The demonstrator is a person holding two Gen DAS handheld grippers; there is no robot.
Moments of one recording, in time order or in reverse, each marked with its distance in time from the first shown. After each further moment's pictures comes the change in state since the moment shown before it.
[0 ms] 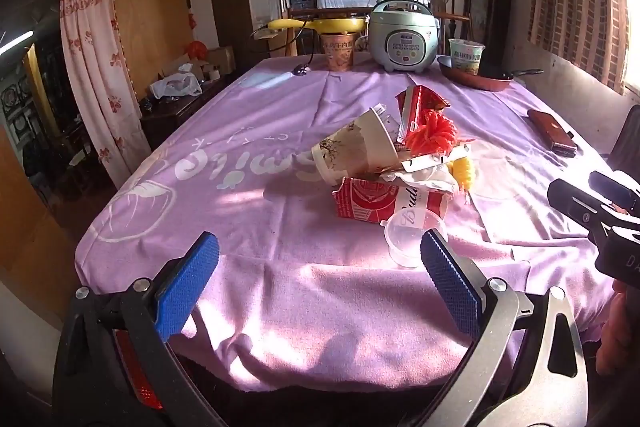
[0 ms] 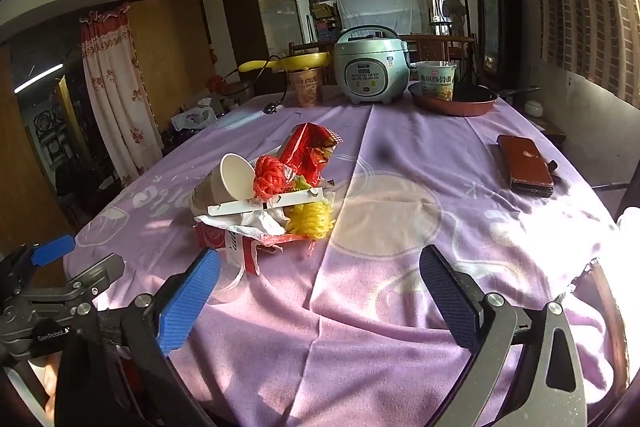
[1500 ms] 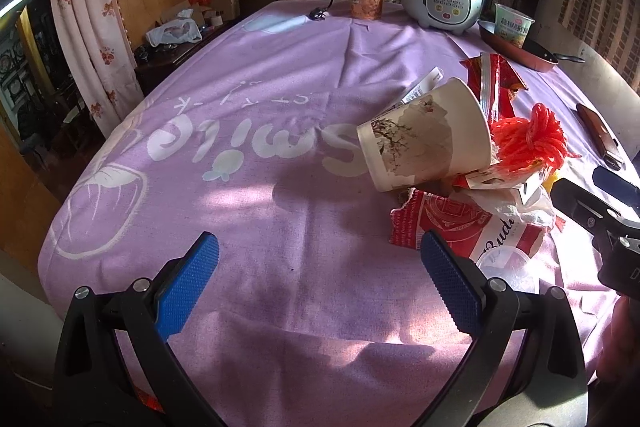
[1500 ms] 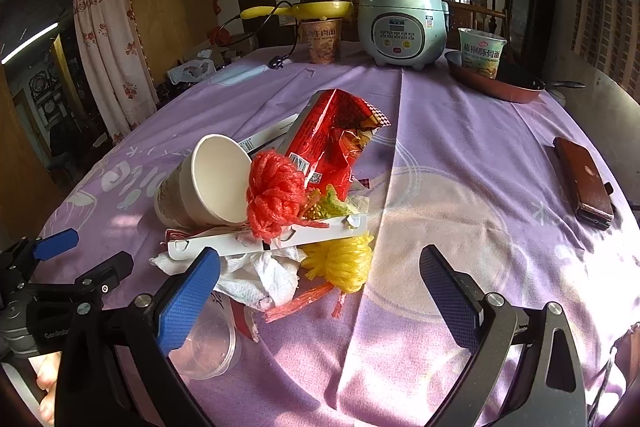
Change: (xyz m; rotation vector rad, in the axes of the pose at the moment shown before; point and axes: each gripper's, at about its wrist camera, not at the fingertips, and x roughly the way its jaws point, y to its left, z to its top) left arm 0.112 0.041 0.027 -0.069 0.213 -0.030; right arm 0.115 0.030 0.034 -0.047 0.179 -0.007
